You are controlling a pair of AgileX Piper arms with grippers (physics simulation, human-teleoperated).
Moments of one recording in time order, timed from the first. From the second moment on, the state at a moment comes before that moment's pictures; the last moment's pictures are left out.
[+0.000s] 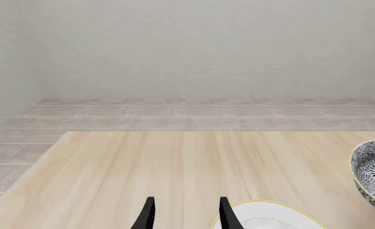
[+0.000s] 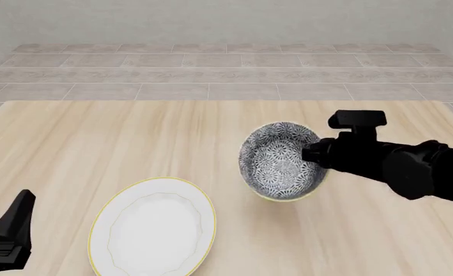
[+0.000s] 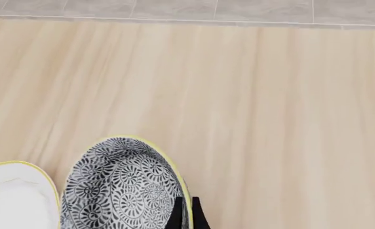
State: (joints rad) left arm 0.00 0.00 0.00 0.00 0.00; right arm 0.31 1.41 -0.66 -0.02 0.22
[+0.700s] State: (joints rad) left arm 0.00 0.00 0.00 0.00 0.00; right arm 0.42 1.39 -0.86 0.08 0.24
